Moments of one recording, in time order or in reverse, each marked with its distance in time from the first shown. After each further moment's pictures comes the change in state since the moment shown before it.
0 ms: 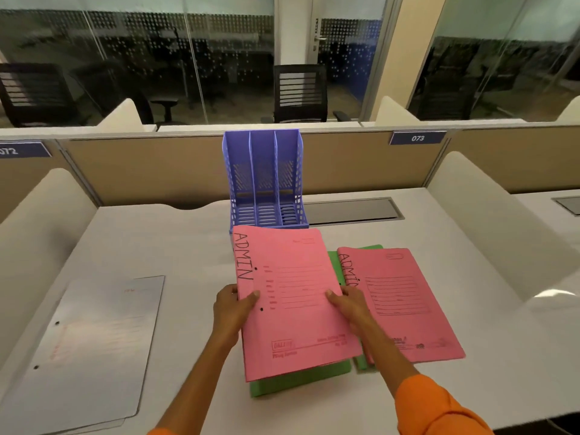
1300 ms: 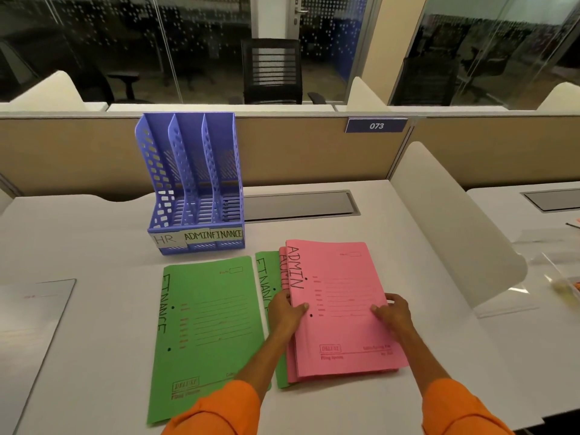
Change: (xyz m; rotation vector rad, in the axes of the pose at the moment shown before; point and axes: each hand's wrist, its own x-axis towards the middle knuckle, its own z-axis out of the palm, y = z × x) left_hand 0.006 -0.017 0.310 0.166 -0.136 -0.014; right_hand 0.097 0.049 -0.273 -0.215 0.292 0.150
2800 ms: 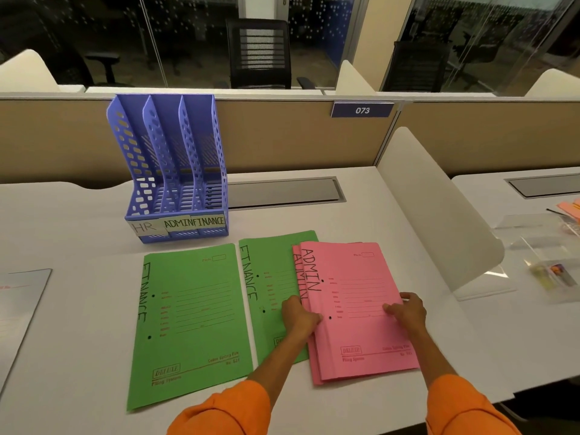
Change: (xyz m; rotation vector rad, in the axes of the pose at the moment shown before) left_hand -0.029 -0.003 0.073 0.096 -0.037 -0.178; right_hand 0.008 0.038 -0.061 -0.146 0.148 0.043
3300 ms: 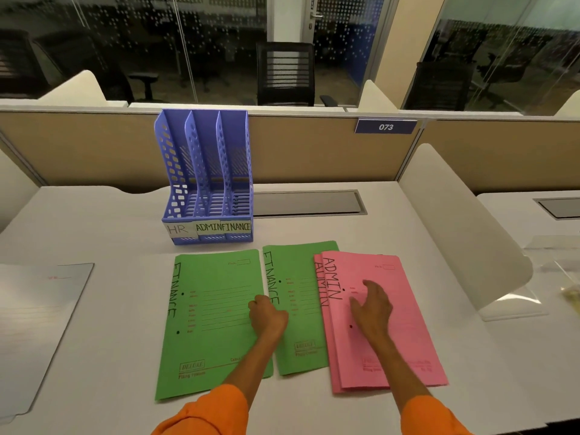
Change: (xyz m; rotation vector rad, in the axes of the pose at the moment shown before) left_hand 0.015 -0.029 -0.096 0.091 0.289 -0.042; right_hand -0.078 -0.059 0.093 -0.259 0.022 -0.499
